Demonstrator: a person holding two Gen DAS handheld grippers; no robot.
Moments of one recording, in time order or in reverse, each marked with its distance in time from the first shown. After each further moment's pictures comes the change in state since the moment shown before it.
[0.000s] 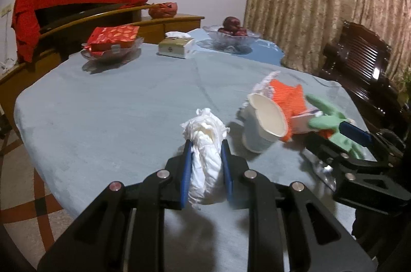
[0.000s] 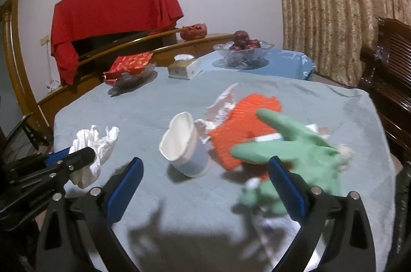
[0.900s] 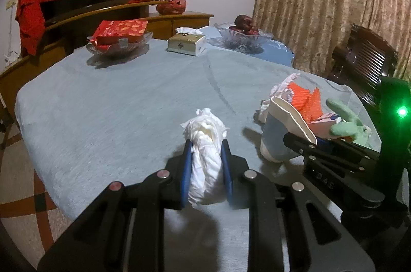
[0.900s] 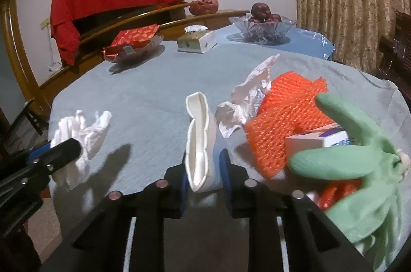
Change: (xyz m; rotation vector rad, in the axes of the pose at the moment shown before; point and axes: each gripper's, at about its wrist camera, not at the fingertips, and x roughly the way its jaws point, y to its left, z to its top) left arm 0.021 0.020 0.004 -0.026 0.002 0.016; right arm 0.051 0.017 0.001 -0.007 0.118 0.041
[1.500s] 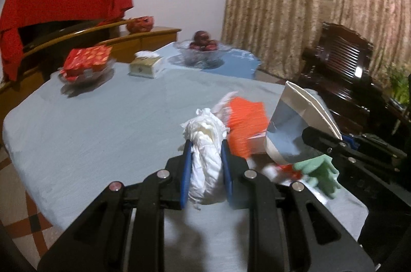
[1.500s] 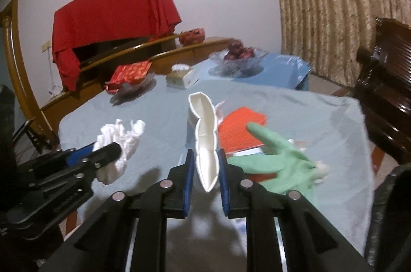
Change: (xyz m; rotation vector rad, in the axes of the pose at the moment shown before) left arm -0.041 -0.091 0.019 0.101 -0.062 -0.126; right arm -0.128 -0.052 0.012 0.040 -0.146 -0.042
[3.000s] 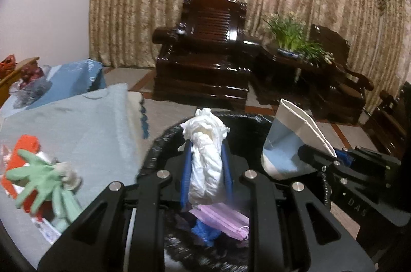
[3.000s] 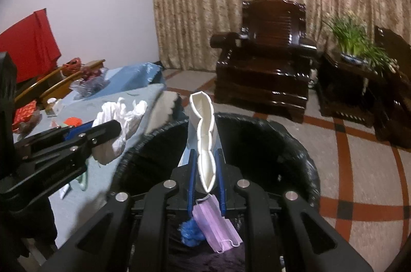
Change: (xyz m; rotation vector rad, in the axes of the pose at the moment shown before) left arm 0.023 -0.359 -0.034 0.347 0.061 -0.591; right arm -0.204 -0.247 -0.095 0.298 -0.037 -0.571
